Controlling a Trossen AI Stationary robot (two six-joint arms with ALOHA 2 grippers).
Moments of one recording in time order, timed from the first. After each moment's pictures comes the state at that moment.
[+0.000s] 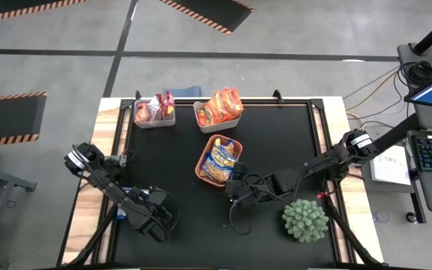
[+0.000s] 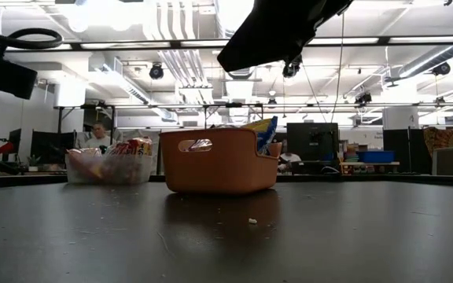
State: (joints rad) left arm -0.77 1.77 1.01 -1.12 -0.20 -1.74; right arm 0.37 1.71 1.14 -0.05 0.47 0.17
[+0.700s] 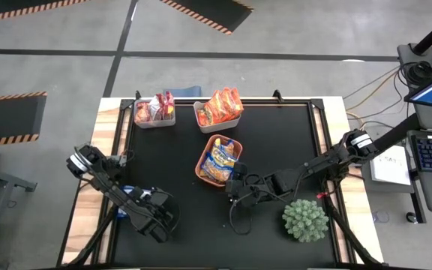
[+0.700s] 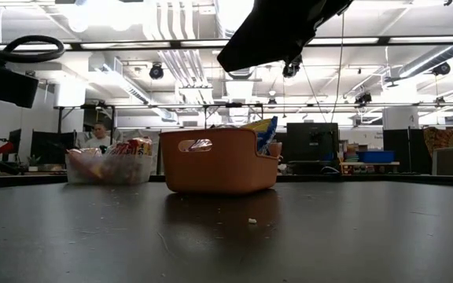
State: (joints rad) left arm -0.77 1.81 1.01 -1.09 -0.21 -1.71; right arm 0.37 1.71 1.14 -0.05 0.47 0.17
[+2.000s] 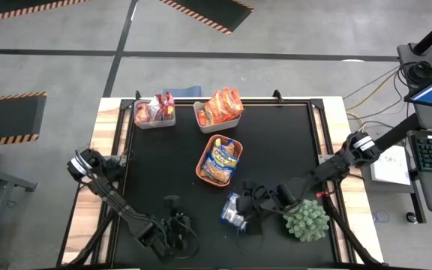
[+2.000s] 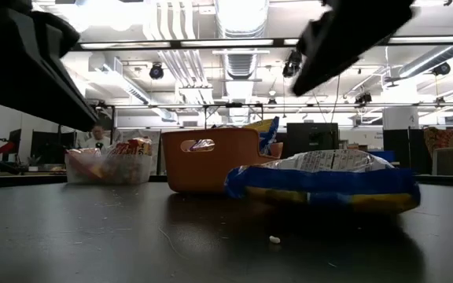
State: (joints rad) left arm -0.82 1.84 1.11 -0.50 -0.83 -0.75; right arm 0.49 1.70 1.17 -0.39 0.25 0.37
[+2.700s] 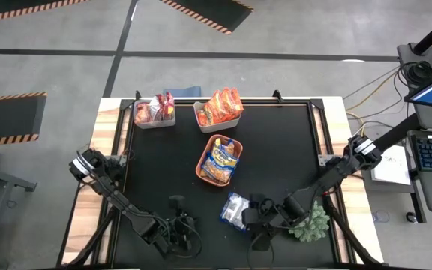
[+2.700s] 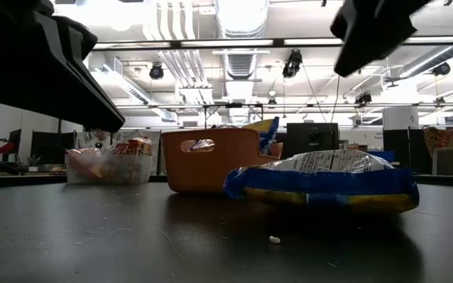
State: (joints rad) left arm -0.79 1.86 1.08 -0.32 -0.85 -0.61; right arm 0.61 1.72 1.23 -0.44 0.25 0.57
